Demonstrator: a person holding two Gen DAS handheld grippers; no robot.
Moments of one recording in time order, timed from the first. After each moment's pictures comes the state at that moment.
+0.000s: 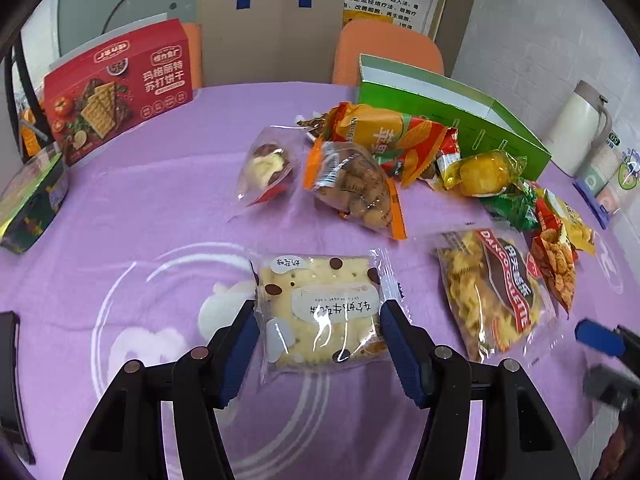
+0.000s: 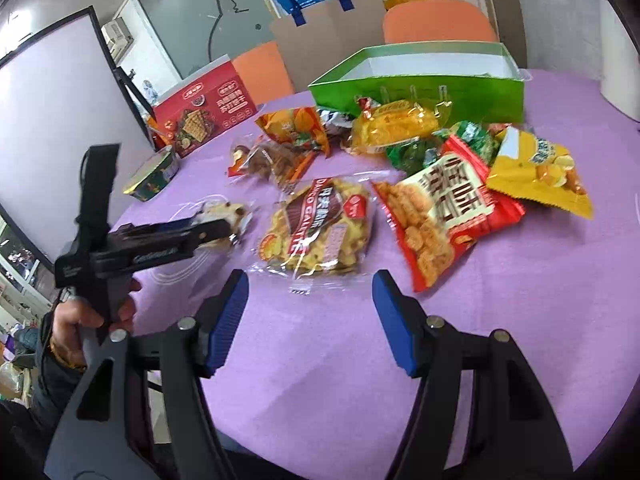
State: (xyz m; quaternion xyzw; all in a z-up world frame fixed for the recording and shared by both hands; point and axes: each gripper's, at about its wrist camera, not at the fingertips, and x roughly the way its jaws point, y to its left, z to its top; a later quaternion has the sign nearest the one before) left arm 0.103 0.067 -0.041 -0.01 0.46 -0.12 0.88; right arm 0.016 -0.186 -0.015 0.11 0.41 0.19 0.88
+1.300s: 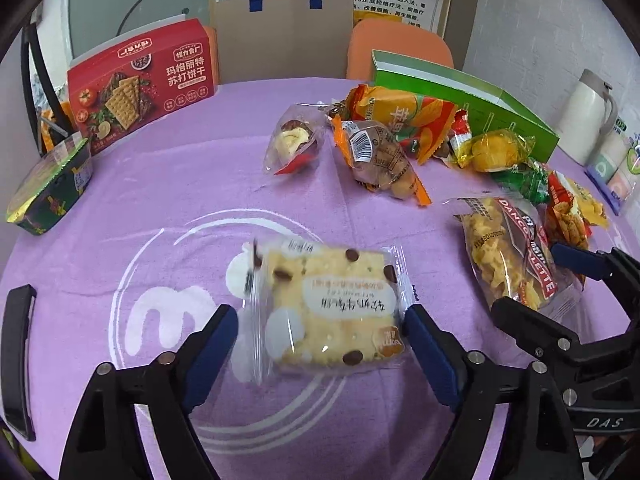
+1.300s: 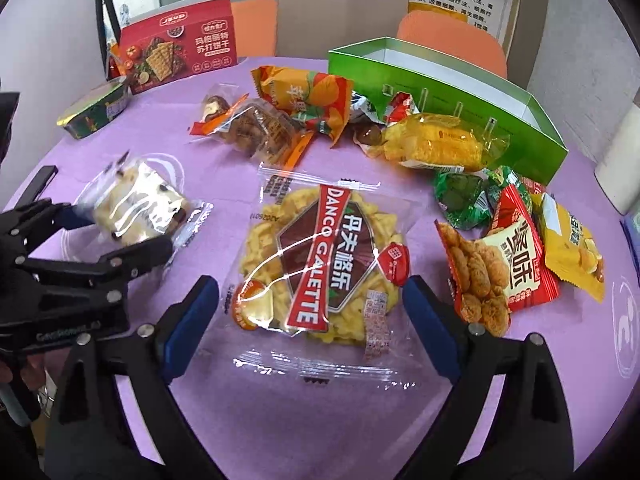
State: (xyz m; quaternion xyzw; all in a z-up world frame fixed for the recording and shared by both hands) left arm 0.084 0.070 -0.052 0.03 0.45 -0.08 0.89; right arm 0.056 -0.095 -0.041 -0.08 0.44 0.14 0.89
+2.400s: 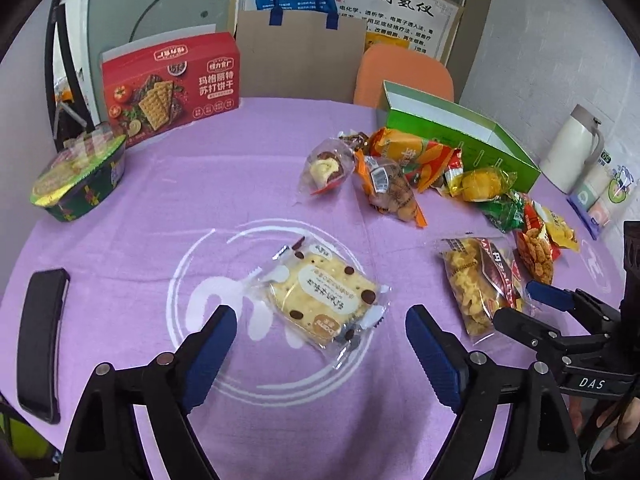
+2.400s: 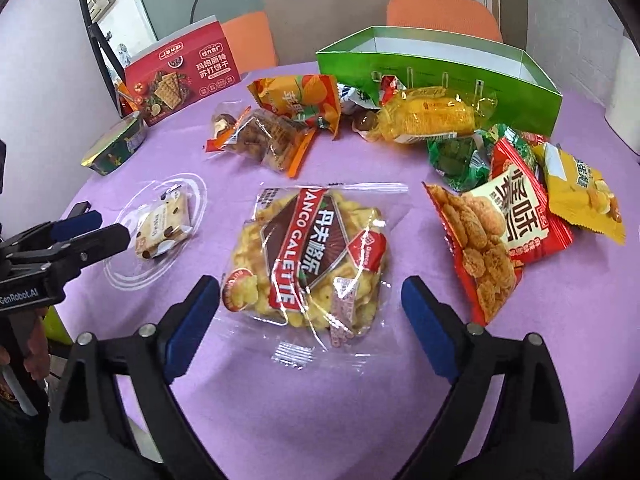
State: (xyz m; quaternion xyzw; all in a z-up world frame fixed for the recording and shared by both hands) left arm 0.062 0.111 -0.013 -0.02 0.43 -0.11 0.90; right arm 0.052 -0.114 -0.035 0.04 0.46 0.17 0.87
